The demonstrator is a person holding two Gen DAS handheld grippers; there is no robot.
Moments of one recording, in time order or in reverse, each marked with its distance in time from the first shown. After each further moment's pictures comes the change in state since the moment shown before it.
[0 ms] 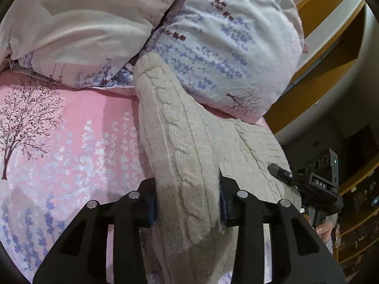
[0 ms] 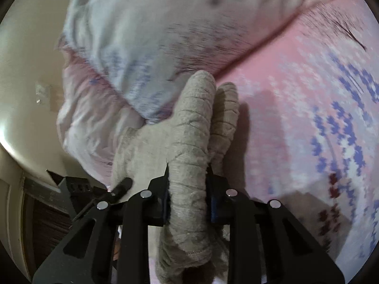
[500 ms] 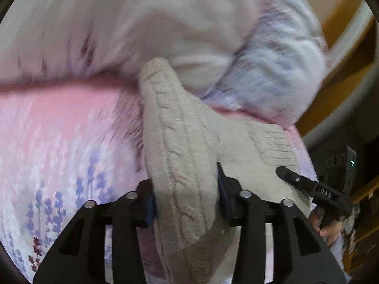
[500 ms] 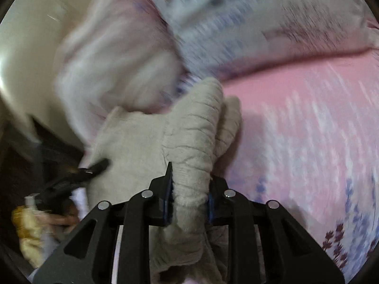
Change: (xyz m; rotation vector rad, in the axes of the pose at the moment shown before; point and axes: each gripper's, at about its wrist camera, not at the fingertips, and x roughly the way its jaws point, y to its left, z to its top) left arm -0.085 0.097 -0.004 -0.069 -0.001 0.175; right arm 0.094 0.089 -0.058 -0.287 0.078 -0.163
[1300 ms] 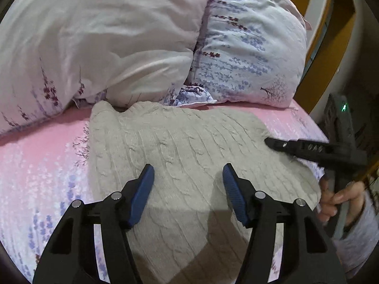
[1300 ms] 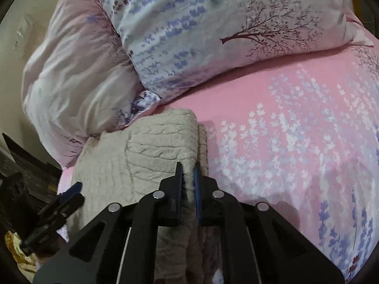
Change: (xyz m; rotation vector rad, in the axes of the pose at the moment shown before) left arm 0.012 -0.068 0.000 0.287 -0.070 0.091; right arm 0.009 -0.021 0.025 0.078 -0.029 -0.129
